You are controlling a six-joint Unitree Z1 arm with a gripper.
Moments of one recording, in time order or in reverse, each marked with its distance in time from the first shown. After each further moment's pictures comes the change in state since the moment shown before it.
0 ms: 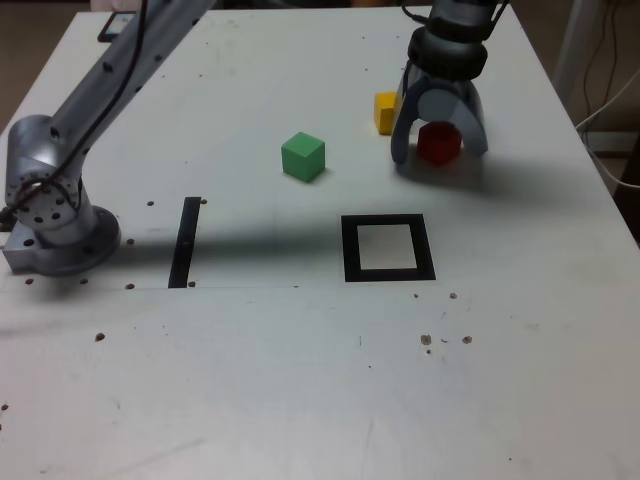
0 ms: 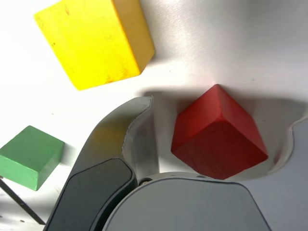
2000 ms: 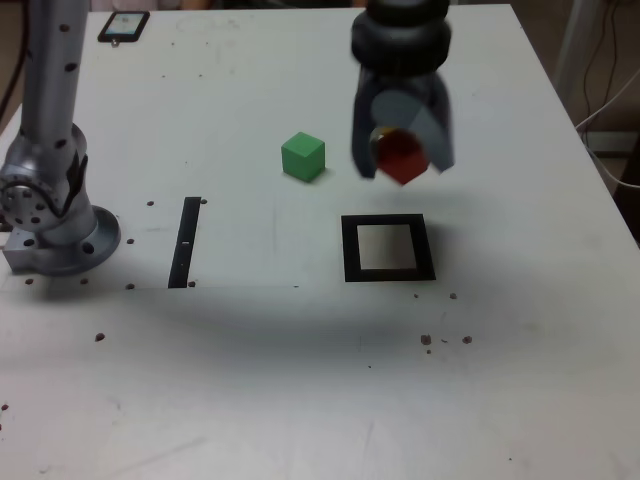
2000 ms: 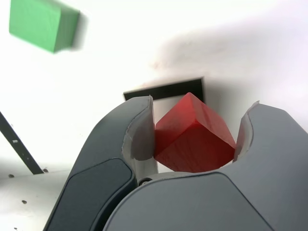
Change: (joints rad) arm -0.305 -0.469 0.549 -0.250 -0.002 -0.286
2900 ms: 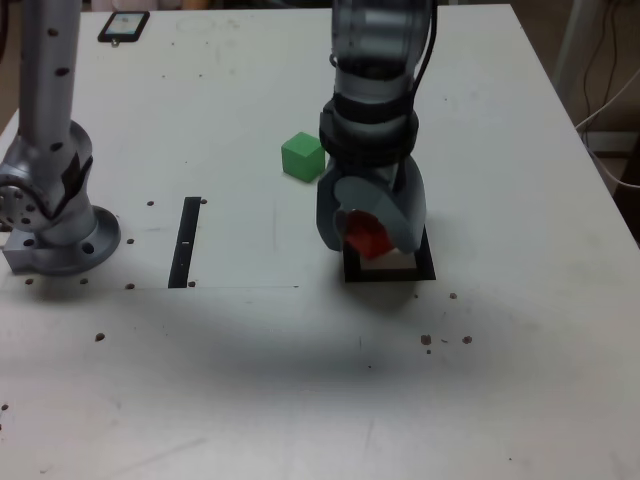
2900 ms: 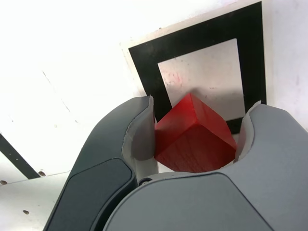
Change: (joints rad) arm -0.132 0.008 0.232 -0.193 -0.012 -0.018
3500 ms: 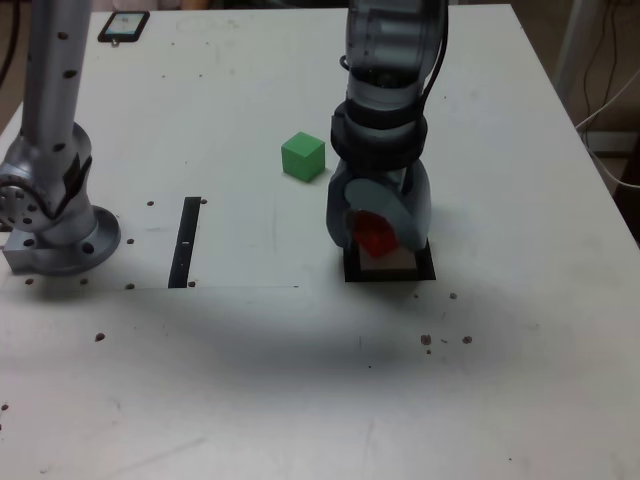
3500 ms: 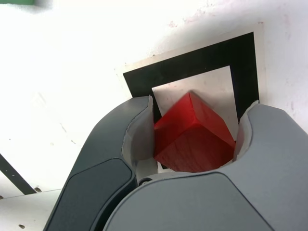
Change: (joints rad) arm 0.026 0.037 -0.013 -0.020 0.026 0.020
